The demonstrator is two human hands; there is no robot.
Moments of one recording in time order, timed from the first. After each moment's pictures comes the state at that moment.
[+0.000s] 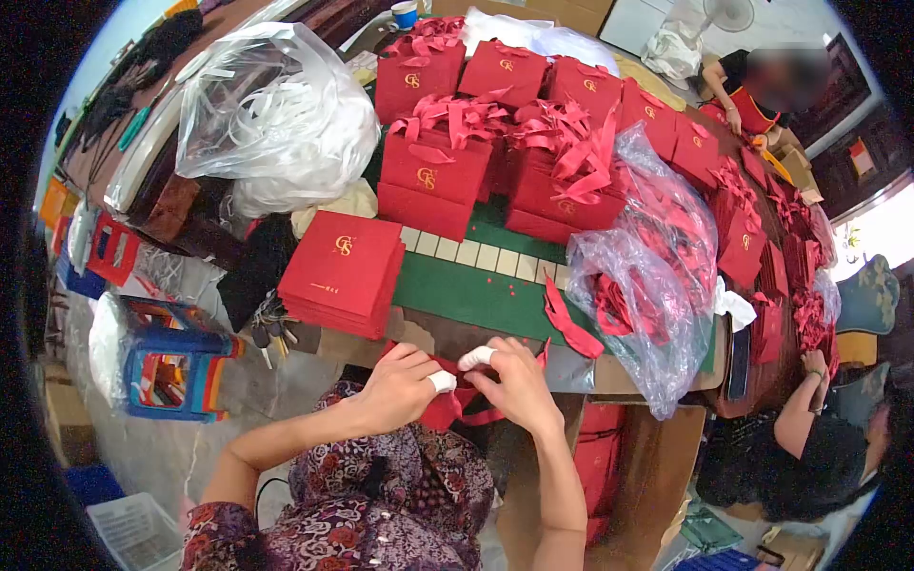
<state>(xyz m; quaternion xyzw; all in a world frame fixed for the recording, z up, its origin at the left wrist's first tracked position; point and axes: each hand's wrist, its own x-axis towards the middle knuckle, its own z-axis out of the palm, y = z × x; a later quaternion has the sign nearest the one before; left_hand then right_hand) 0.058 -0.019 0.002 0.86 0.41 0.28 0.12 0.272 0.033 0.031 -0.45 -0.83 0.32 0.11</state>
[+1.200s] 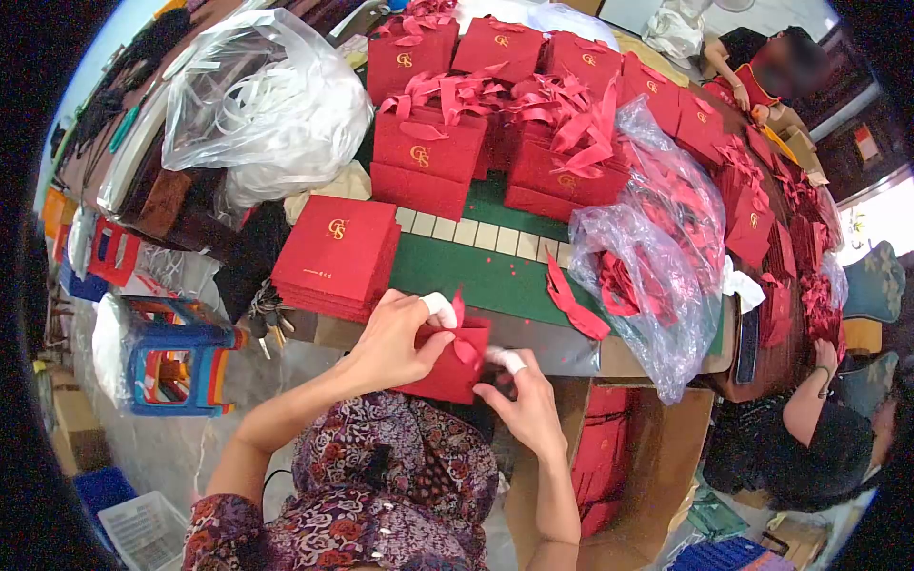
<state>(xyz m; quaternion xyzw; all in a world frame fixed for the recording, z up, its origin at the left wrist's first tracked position) 0.058 0.018 0.033 0.74 0.50 0.34 0.29 0.284 -0.016 0.022 -0.56 -0.69 0.40 0.23</state>
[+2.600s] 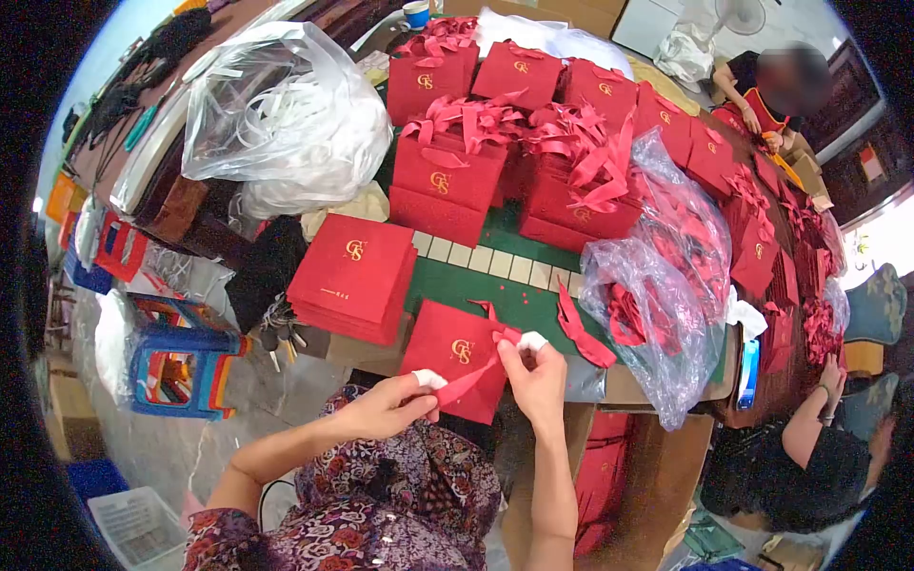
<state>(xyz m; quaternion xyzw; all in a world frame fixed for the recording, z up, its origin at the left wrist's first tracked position) 0.037 -0.035 0.011 0.54 0.45 0.26 0.66 0.268 0.039 -0.010 -0.59 -0.55 0.46 0.37</state>
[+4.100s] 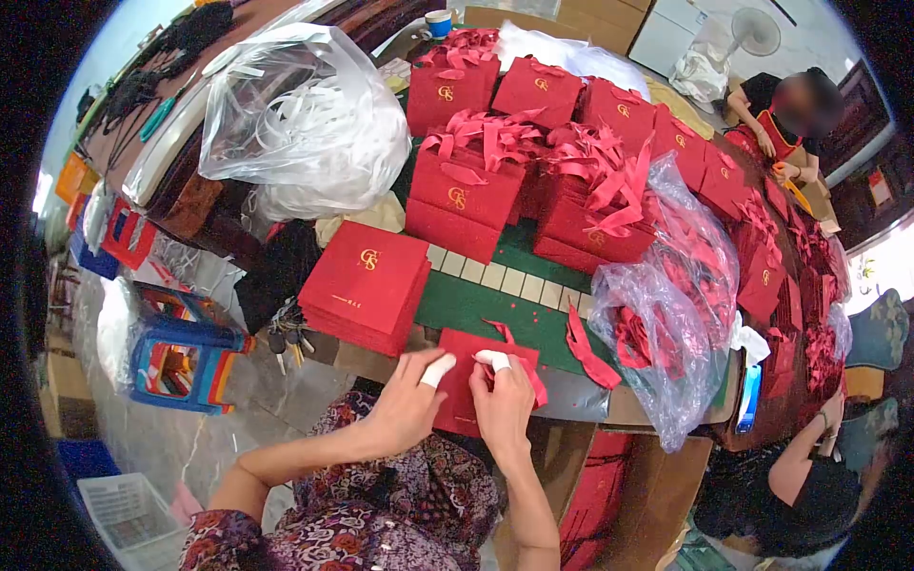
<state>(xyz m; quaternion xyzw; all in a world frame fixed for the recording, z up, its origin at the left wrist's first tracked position) 0.060 -0.030 0.007 0.73 0.57 0.28 0.24 0.216 0.019 -0.002 -0.56 -0.72 0.23 0.34</state>
